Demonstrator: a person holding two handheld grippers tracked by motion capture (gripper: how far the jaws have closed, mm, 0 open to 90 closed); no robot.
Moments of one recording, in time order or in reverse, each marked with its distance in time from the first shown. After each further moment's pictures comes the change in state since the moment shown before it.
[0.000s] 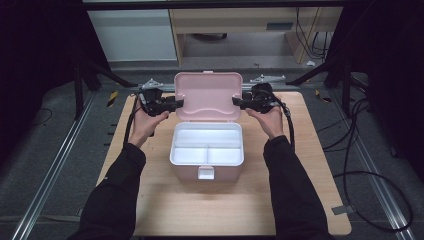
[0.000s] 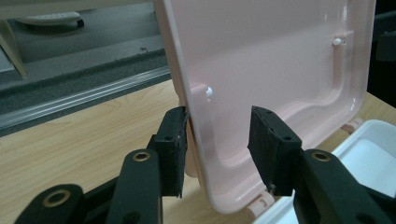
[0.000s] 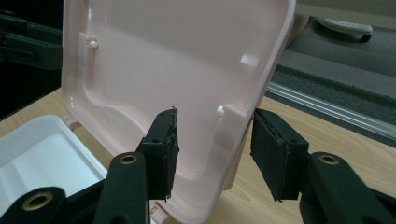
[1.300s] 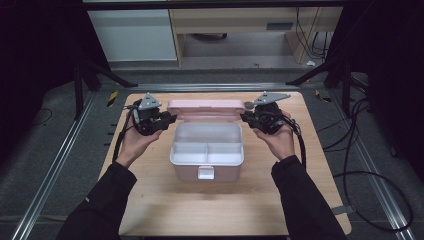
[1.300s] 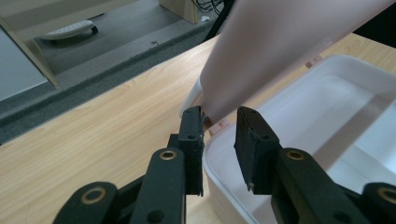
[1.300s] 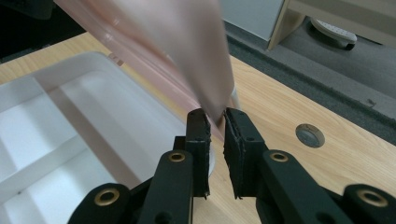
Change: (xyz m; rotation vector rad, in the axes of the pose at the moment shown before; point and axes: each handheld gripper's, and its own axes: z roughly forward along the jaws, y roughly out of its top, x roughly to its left) left arm -0.046 -0.023 -0.054 0.063 0.065 0.168; right arm 0.048 -0.024 -0.059 0.074 -0.046 -0.167
